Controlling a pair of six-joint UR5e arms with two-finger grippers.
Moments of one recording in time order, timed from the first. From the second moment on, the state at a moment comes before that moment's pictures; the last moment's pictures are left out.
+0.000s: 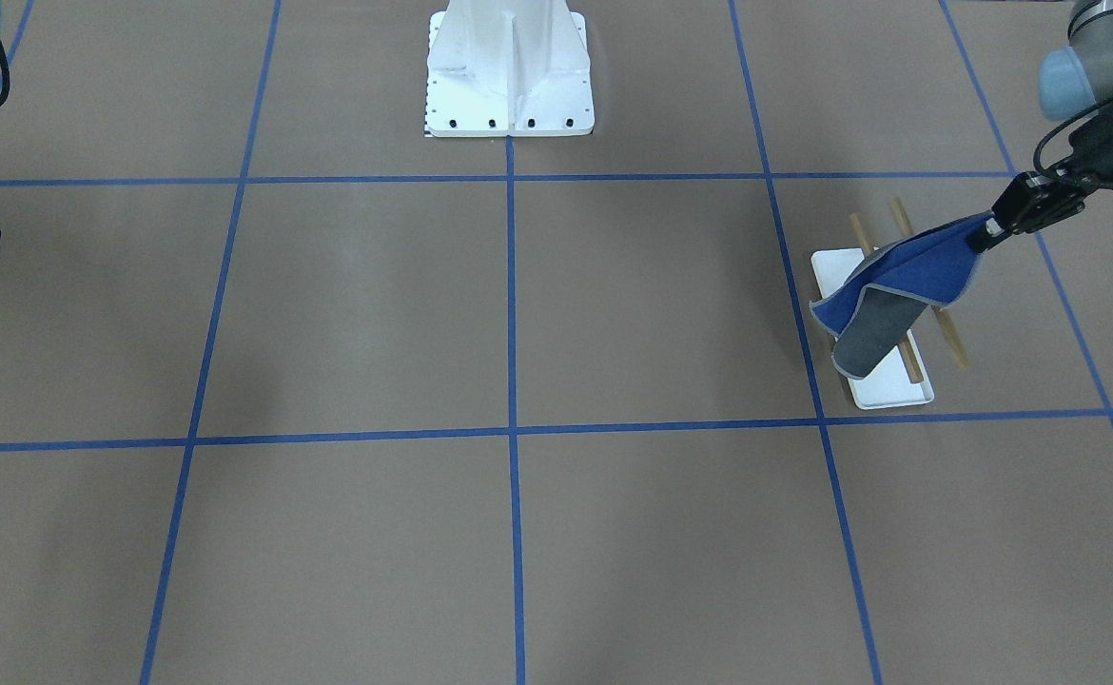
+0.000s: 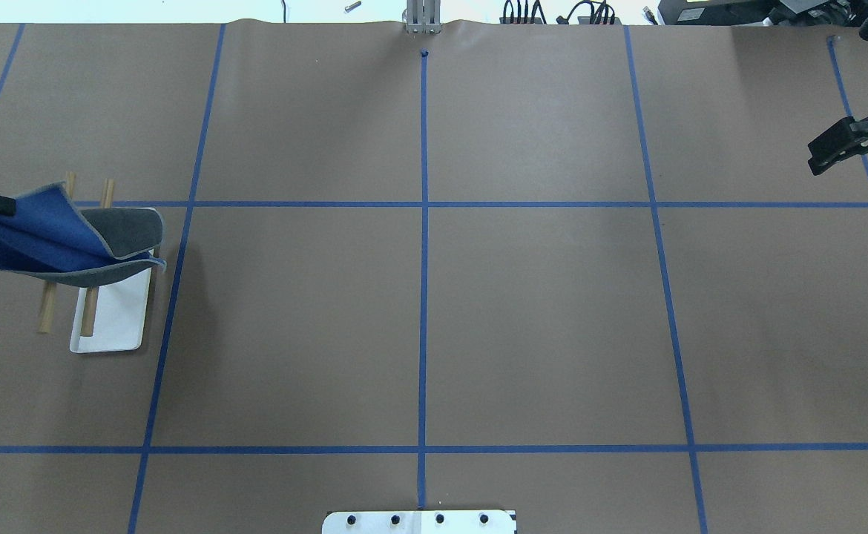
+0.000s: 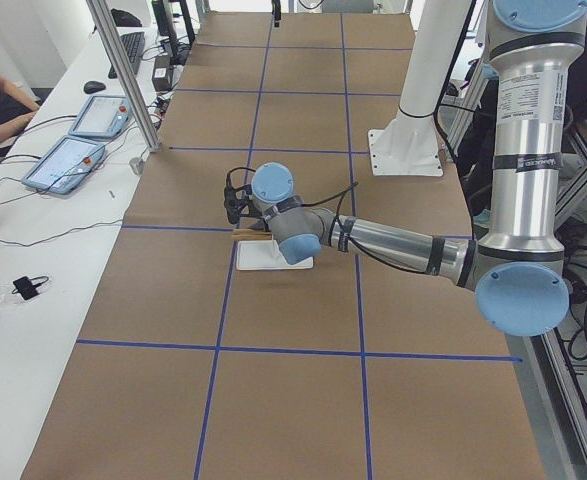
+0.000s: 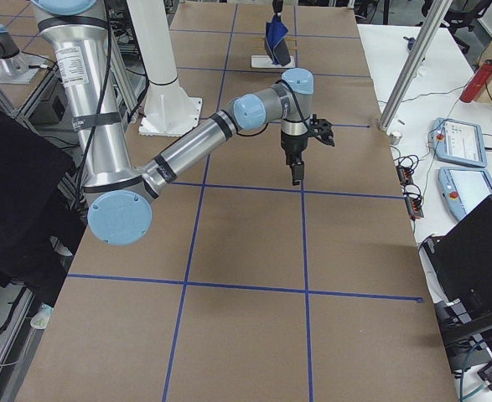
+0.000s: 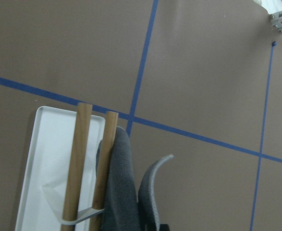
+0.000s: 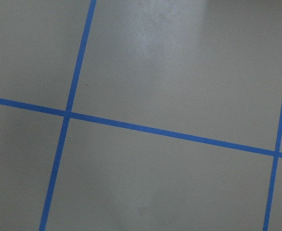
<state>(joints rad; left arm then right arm) -1.23 -1.52 -1.76 -2.48 -2.55 -1.26 1.19 -1.37 2.02 -1.85 2.13 0.34</state>
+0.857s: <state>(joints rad) -1.23 -1.49 -1.61 -2.54 -2.50 -1.09 1.20 -1.37 2.02 -1.85 2.15 0.34</state>
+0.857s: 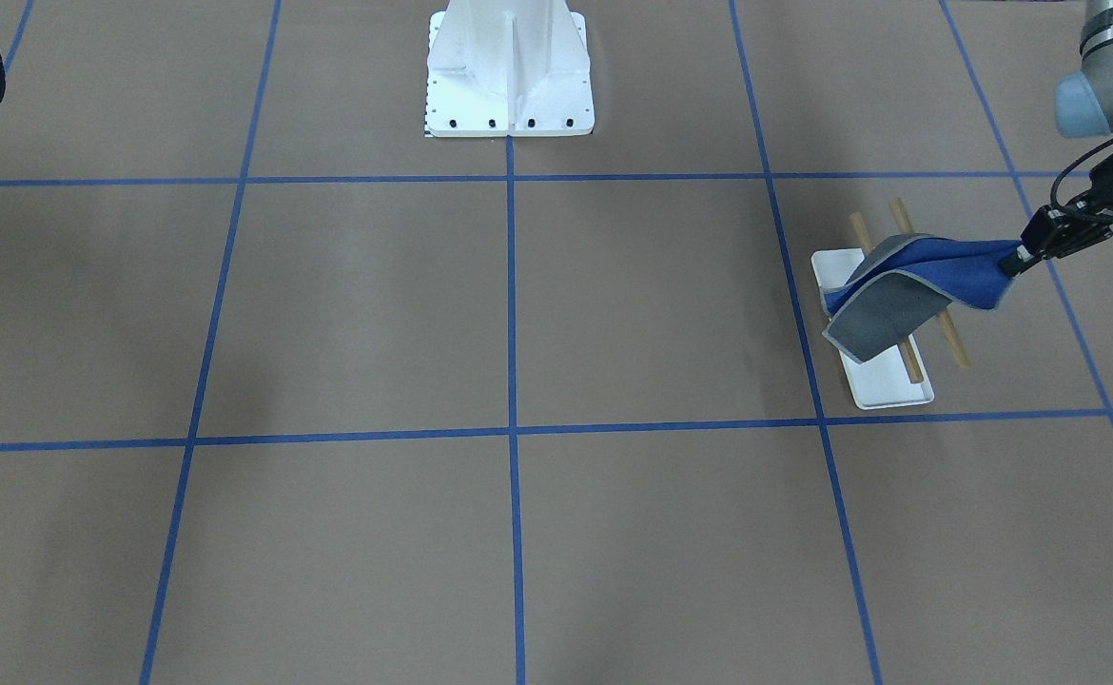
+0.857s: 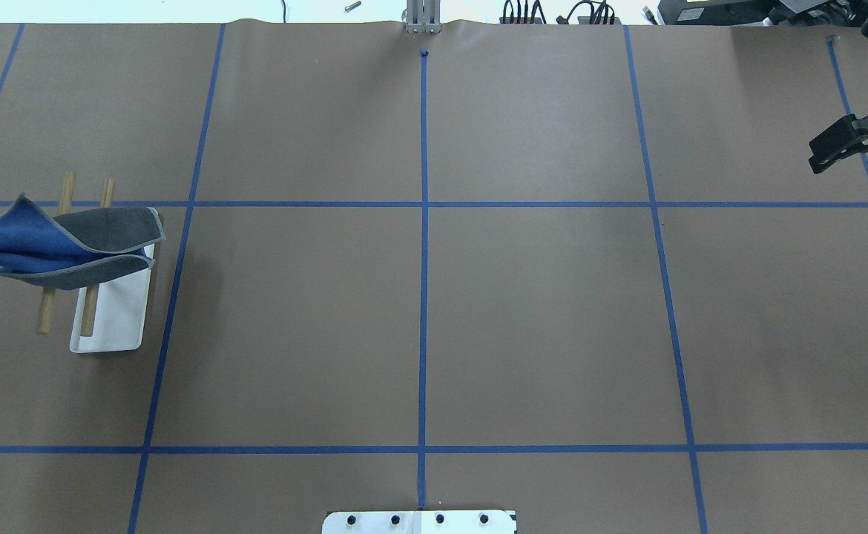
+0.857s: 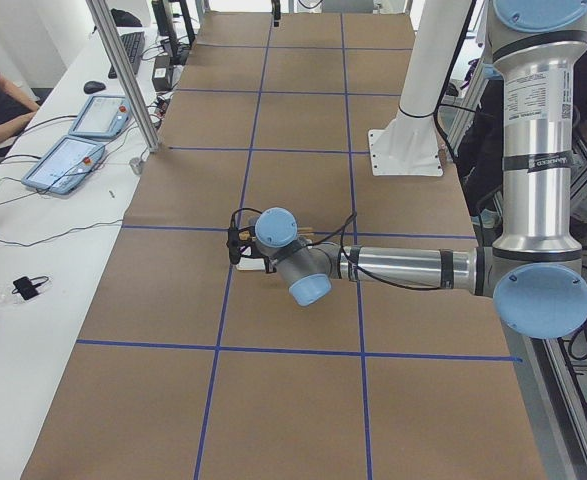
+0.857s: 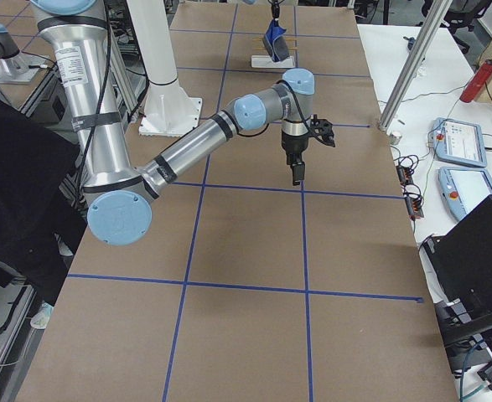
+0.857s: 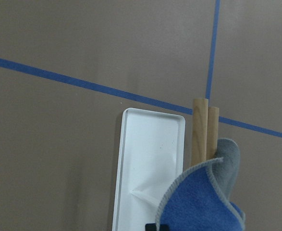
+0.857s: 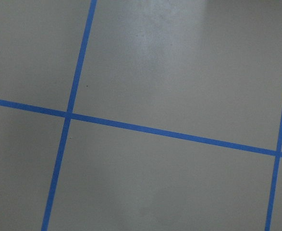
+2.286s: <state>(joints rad) -1.48 -1.59 -1.50 -2.02 -2.37 -0.22 1.48 -1.52 1.79 -1.84 2.25 -0.04</state>
